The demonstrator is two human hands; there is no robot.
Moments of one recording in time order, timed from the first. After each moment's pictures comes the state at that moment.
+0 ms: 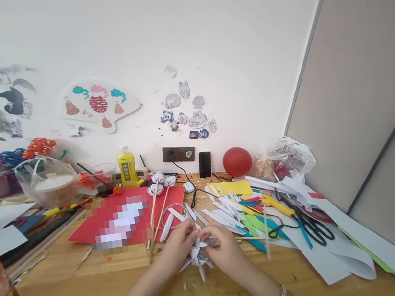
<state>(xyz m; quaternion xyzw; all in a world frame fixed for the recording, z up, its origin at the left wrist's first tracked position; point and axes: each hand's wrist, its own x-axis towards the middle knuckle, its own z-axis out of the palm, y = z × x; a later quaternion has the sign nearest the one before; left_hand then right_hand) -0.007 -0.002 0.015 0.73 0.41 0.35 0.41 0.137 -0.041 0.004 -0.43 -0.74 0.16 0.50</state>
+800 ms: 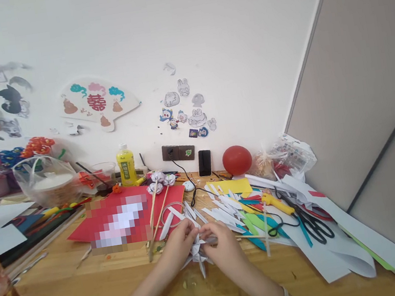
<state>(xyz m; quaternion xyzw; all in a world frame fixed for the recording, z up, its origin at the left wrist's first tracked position) -0.004 0.000 0.007 0.73 0.46 0.36 0.35 0.130 -0.042 0.004 -0.53 -0.70 0.14 0.45</state>
